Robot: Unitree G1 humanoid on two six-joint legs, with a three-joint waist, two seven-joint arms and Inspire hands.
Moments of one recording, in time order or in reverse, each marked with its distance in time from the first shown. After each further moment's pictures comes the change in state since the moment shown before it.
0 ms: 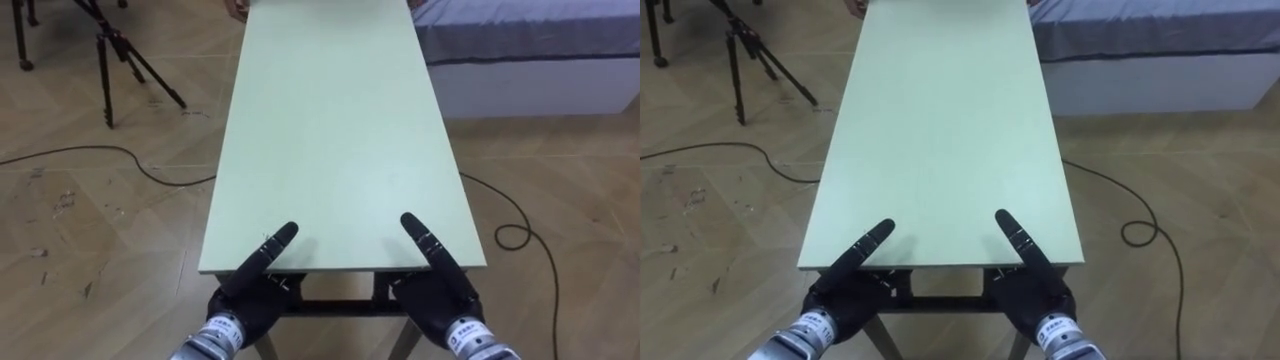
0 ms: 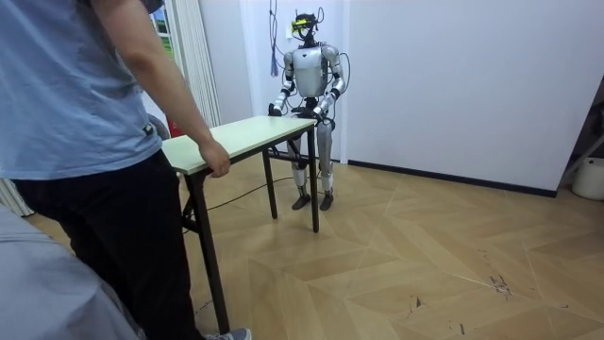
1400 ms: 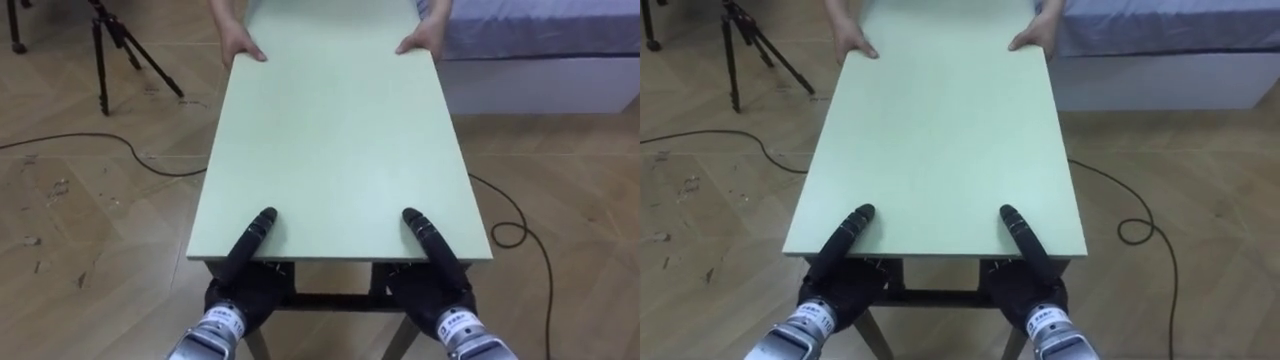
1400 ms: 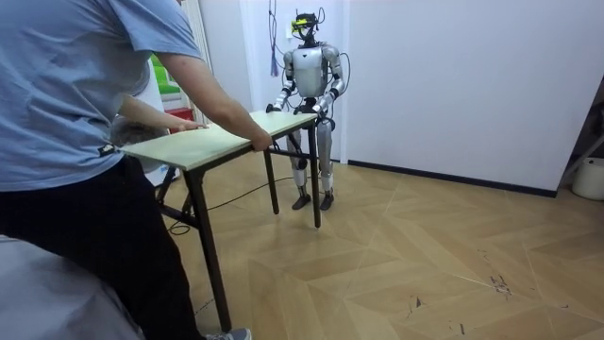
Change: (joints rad) left arm 0.045 -0.038 0.018 -0.176 0.084 -0.067 0.073; right arm 0.026 0.045 0.011 -0.145 -0.048 -0.082 -0.111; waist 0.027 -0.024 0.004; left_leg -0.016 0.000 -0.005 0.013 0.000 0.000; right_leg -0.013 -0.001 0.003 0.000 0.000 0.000
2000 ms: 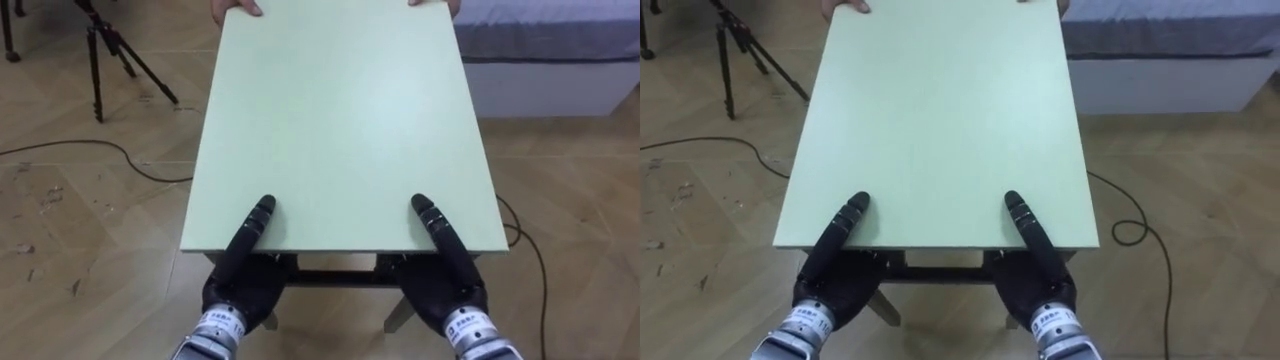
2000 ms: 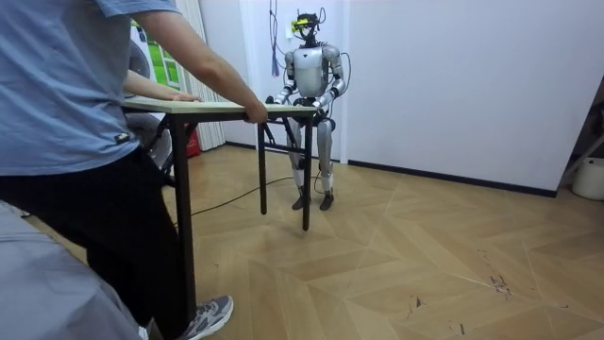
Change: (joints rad) left arm 0.073 -0.014 -0.003 -0.062 0.048 -0.036 -0.088; right arm 0.057 -0.013 0.011 -0.089 -0.062 -0.038 0.050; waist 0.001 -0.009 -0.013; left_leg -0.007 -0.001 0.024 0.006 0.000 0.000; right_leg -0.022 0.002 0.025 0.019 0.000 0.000
